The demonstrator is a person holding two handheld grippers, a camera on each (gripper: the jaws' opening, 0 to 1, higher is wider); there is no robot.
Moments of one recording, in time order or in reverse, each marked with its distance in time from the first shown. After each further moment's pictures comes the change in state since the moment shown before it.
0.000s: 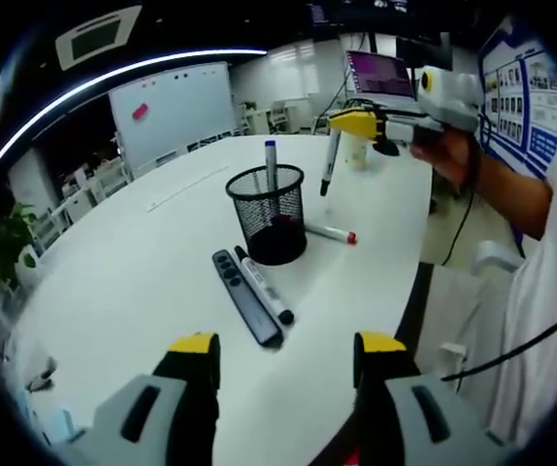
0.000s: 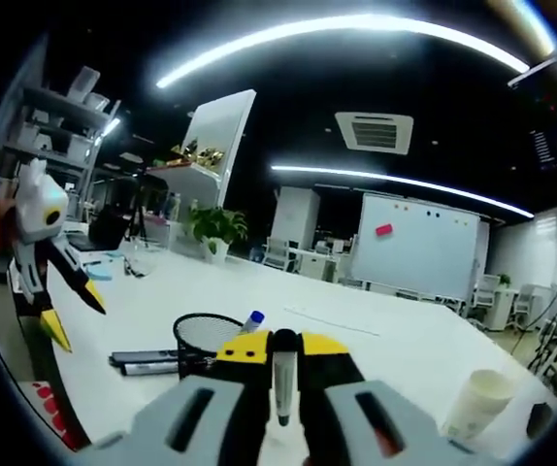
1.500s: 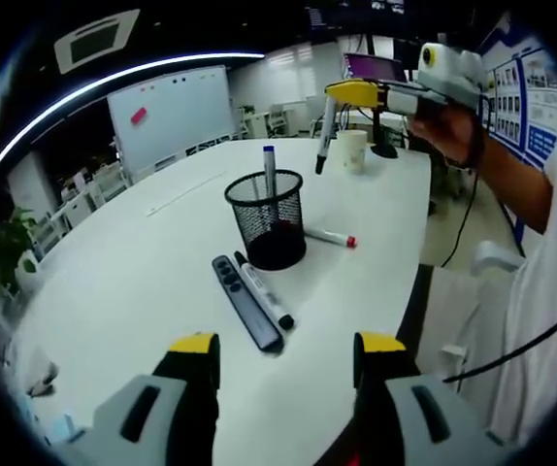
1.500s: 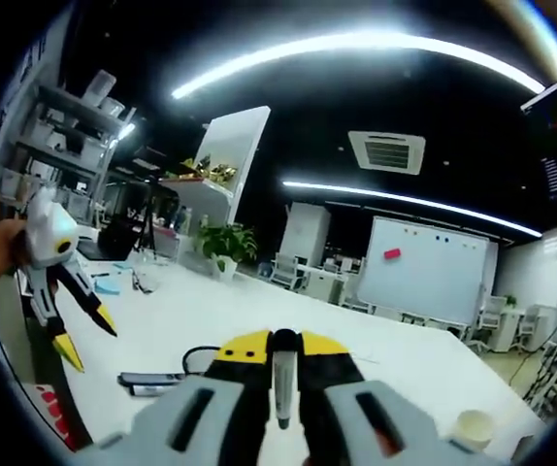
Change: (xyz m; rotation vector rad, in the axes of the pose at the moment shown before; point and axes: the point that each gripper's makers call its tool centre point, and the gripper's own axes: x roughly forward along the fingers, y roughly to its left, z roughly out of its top) left arm 0.000 0.000 0.005 0.021 -0.018 -0.005; right arm -0.002 0.004 0.048 -0.045 -0.074 0.045
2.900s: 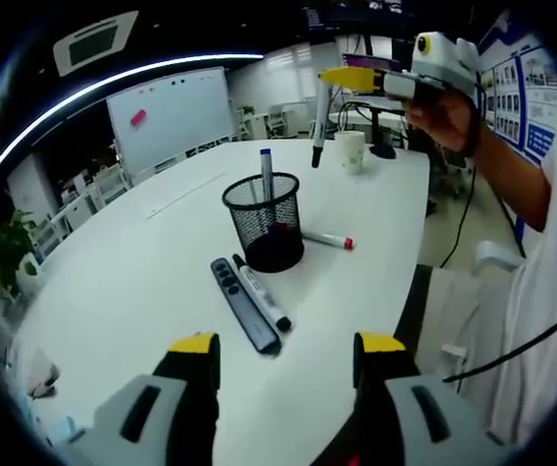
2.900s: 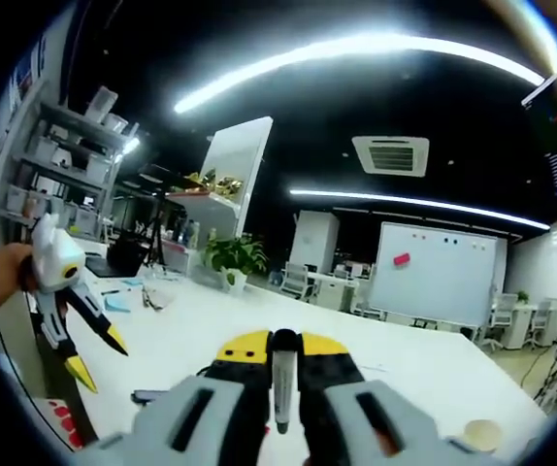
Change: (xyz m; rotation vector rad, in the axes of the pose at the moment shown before) left arm -0.002 -0.003 0.002 0.008 0.000 0.001; right arm 0.003 -0.002 0.018 0.046 -0.038 0.044
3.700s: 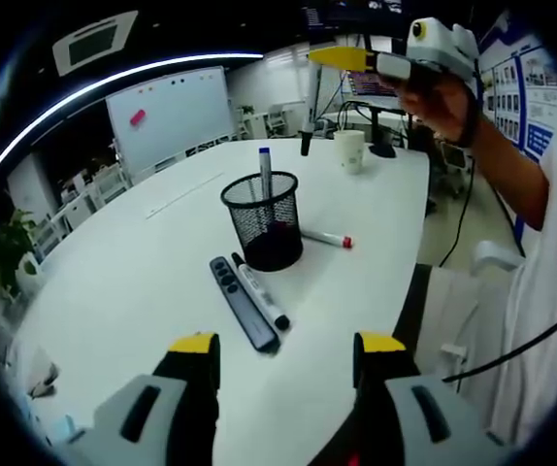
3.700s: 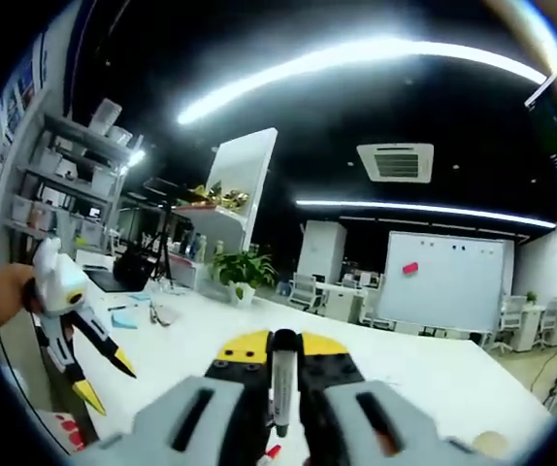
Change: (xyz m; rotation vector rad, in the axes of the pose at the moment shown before) left arm 0.001 0.000 -0.002 -0.001 0.003 -0.002; right arm 0.010 0.011 0.023 0.015 -0.044 0.030
